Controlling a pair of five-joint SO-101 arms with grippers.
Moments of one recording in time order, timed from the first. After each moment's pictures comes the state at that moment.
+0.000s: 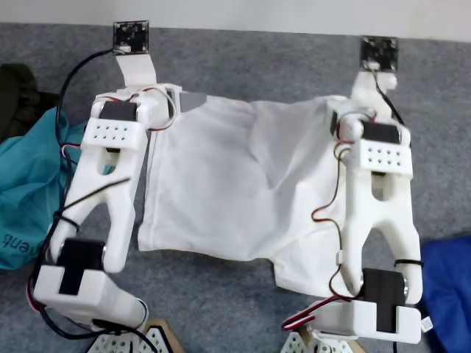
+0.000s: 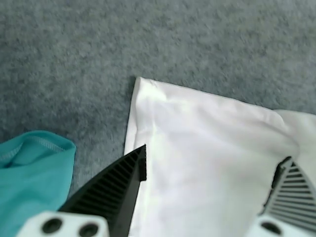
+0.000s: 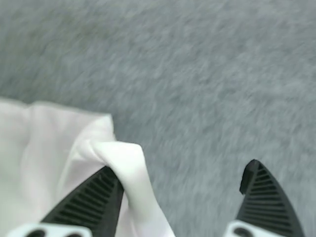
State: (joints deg) left arm -1.7 2.7 6.7 46.8 9.9; right arm 1.8 -6.1 8.7 50.5 4.7
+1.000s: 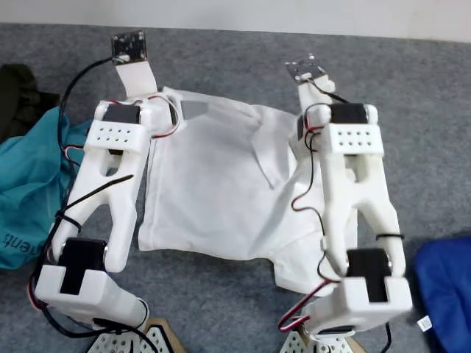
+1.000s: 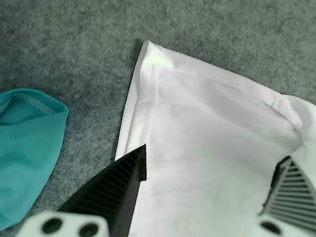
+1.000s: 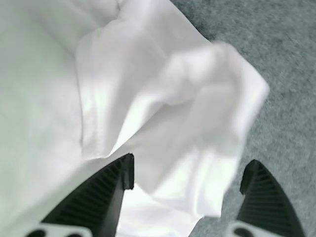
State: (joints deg) left arm -1.5 3.0 8.8 49.5 16.1; right arm -6.3 4.4 -1.9 73.0 24.6
